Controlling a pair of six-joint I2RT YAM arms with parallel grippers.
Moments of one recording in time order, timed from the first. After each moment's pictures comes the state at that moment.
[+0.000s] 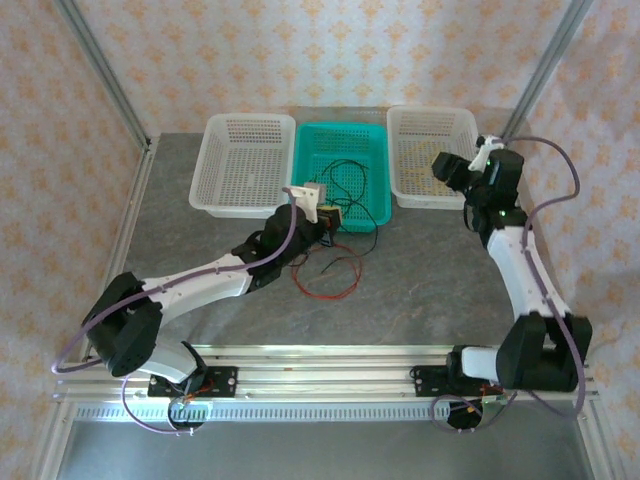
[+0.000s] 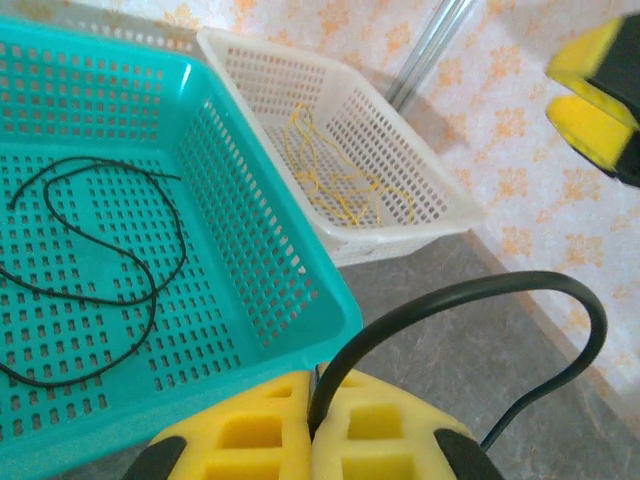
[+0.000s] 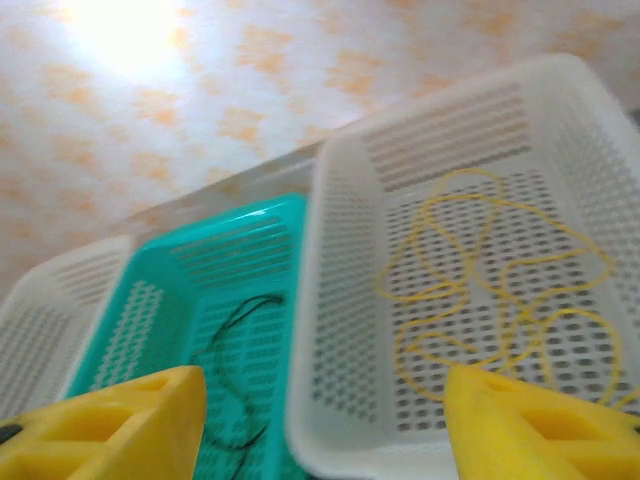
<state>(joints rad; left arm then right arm) -0.73 1.44 0.88 0.30 -0.10 -0.50 -0.05 1.25 1.01 -0.09 -0.30 0.37</state>
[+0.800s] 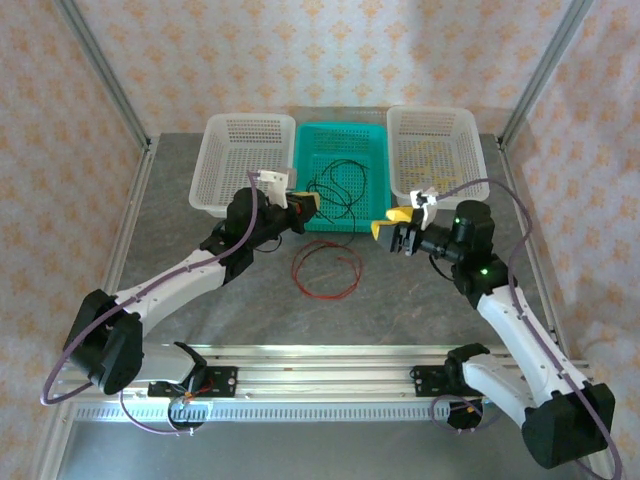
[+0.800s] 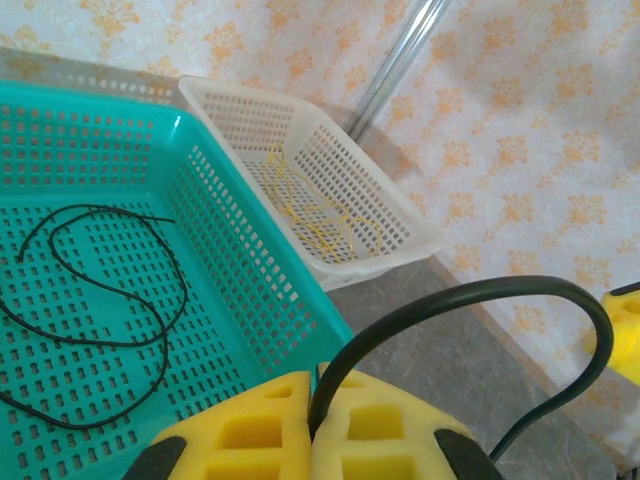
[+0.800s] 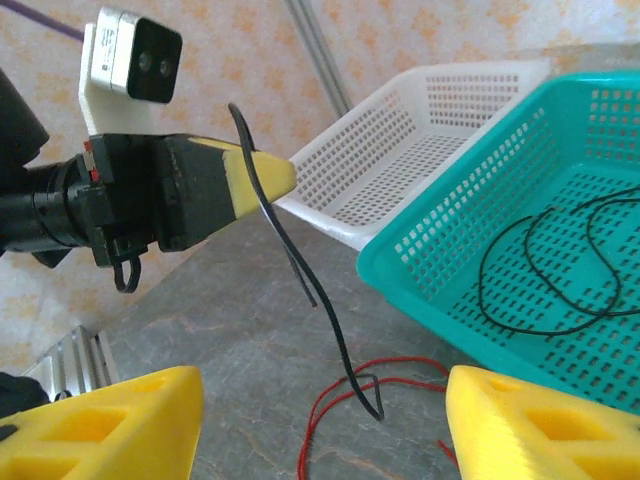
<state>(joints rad) -0.53 1.33 0.85 0.30 0.22 -0.46 0.26 0.91 0.71 -0.06 -0.72 0.24</state>
